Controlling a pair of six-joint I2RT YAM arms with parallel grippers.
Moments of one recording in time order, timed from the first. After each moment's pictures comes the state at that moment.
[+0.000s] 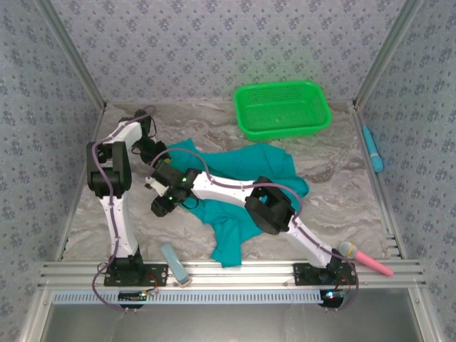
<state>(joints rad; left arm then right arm) -0.02 2.19 1.67 -0.98 0.31 -0.49 1.10 2.38 2.01 -0.61 -0.27 0.23</state>
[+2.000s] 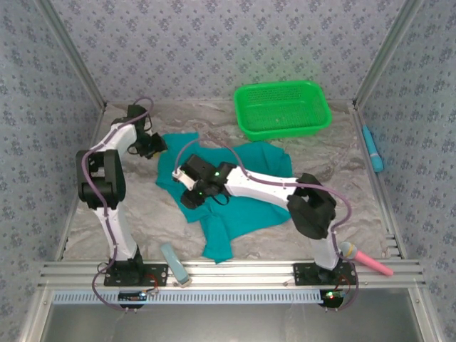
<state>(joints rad) -0.03 1.97 1.50 -0.77 0.25 -0.44 1.05 1.94 1.52 -0.58 -0.12 0.07</state>
